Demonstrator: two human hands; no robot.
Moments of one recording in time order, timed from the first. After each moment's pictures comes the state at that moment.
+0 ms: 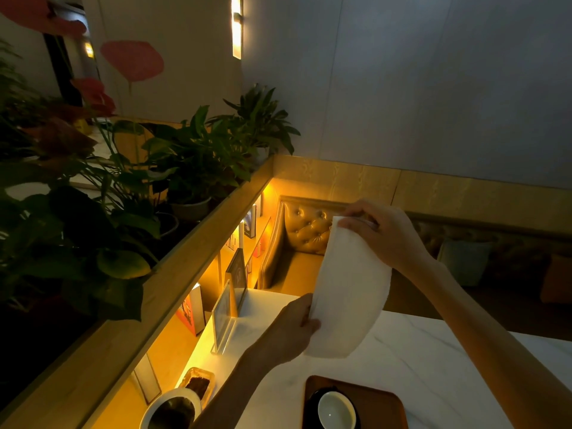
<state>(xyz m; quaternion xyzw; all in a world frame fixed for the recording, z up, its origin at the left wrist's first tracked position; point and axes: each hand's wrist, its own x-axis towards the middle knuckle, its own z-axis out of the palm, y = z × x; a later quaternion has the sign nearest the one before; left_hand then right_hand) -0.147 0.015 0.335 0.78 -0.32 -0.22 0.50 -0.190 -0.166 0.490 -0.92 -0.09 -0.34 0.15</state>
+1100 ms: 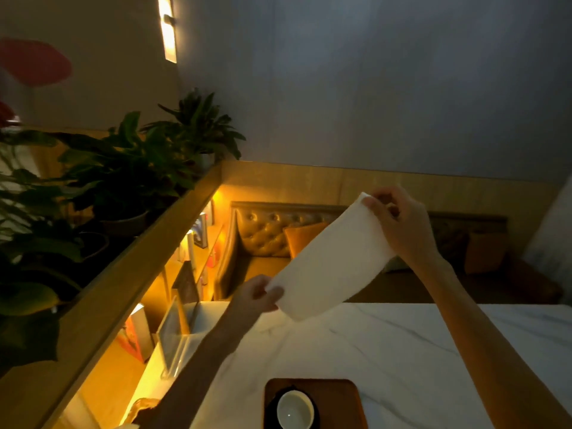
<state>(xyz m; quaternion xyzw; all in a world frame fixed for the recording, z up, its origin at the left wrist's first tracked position) -0.132 -0.022 0.356 0.67 -0.31 -0.18 0.64 -0.262 -0.264 0.497 -0.86 0.07 -0.49 0.15</state>
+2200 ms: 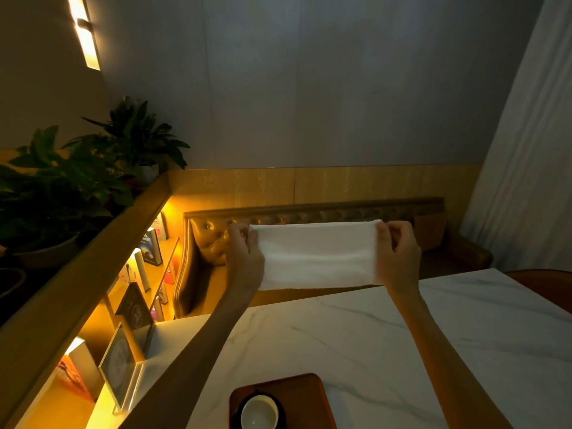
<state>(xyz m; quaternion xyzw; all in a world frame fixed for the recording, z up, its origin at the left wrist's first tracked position) -0.183 -0.139 0.432 0.71 -0.31 0.09 0.63 -0.361 -0.324 0.434 -0.71 0.30 -0.57 0.28</state>
